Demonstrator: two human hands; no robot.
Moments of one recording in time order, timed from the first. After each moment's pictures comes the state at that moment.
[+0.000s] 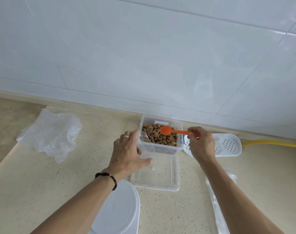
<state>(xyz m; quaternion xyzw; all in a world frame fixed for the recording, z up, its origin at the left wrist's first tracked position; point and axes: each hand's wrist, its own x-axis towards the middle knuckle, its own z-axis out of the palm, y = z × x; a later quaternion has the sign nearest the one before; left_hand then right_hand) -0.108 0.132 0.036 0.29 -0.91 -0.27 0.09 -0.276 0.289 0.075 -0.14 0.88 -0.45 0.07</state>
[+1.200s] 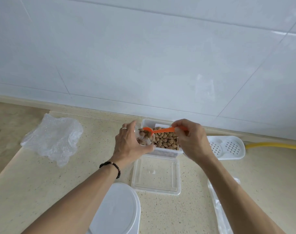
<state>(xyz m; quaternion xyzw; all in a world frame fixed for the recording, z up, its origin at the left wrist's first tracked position) -0.138 0.115 0.050 0.35 -0.87 -0.34 0.12 -0.261 0.270 0.118 -0.31 0.83 -0.44 0.12</state>
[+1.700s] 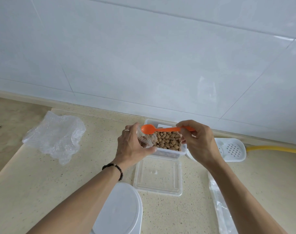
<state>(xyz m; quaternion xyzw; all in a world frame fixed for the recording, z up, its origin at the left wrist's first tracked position) -0.132 0.115 0.042 0.34 -0.86 -0.36 0.13 -0.262 0.274 0.120 -0.34 0.81 -0.47 0.12</state>
